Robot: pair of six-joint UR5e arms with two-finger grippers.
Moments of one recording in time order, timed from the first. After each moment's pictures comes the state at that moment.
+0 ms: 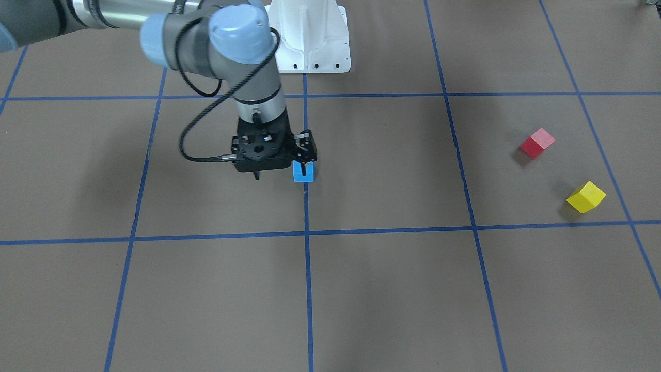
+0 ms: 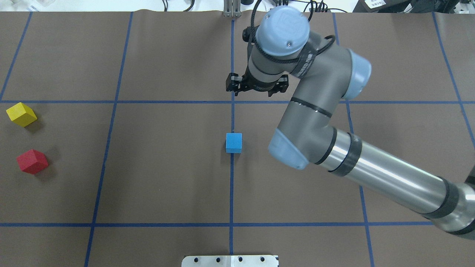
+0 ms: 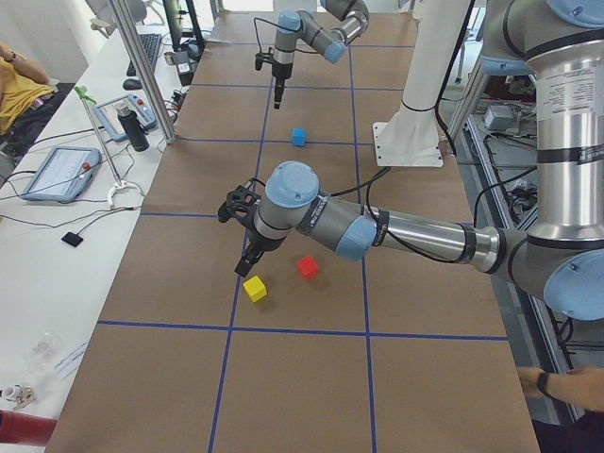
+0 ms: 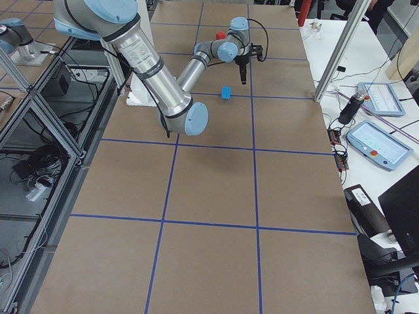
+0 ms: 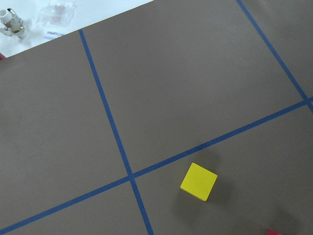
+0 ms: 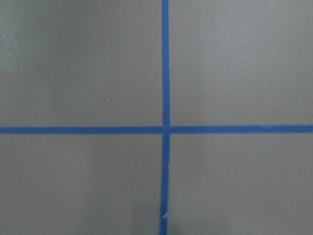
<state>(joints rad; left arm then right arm) -1.57 -1.44 -1.88 -1.97 -2.44 0.05 0.73 -0.81 1.68 -1.61 1.94 1.05</state>
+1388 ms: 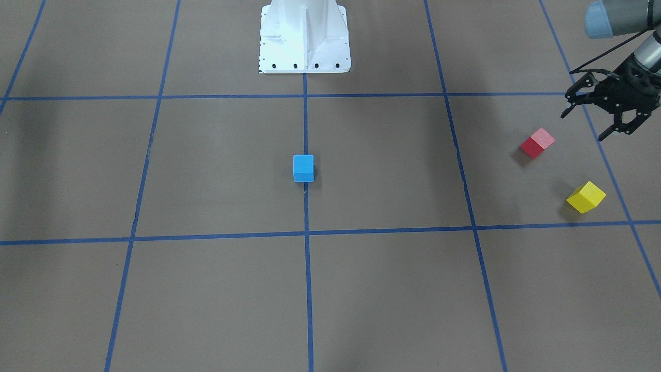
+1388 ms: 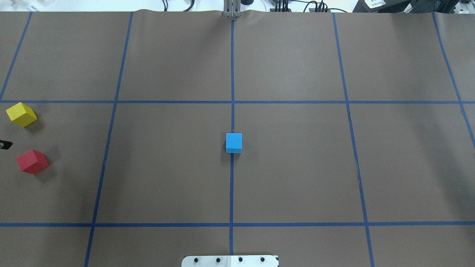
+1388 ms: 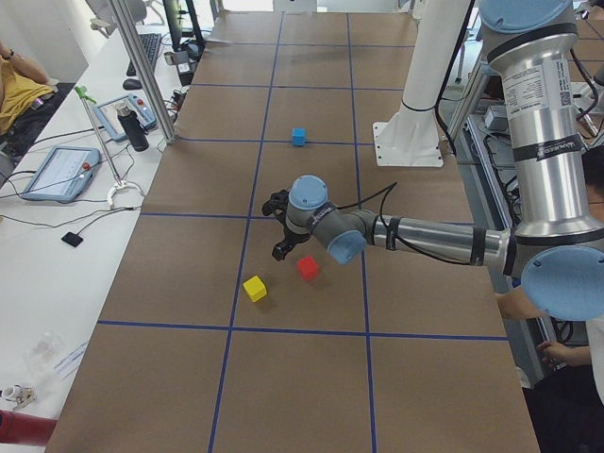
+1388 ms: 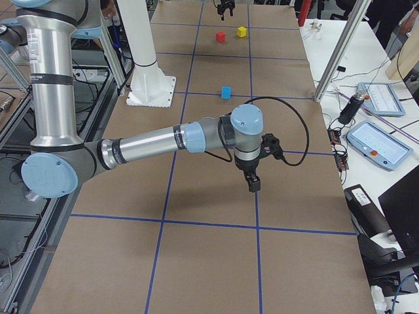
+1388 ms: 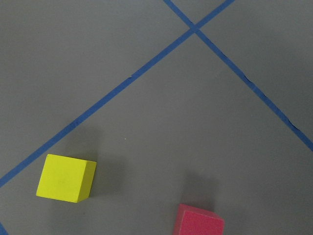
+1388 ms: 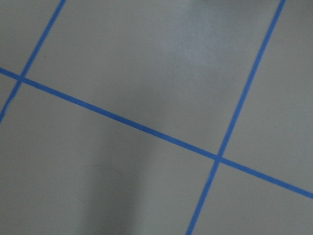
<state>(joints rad) -1.08 -1.34 -1.84 -2.28 -2.25 -0.11 1.57 -1.60 1.84 -1.63 2.34 -0.23</state>
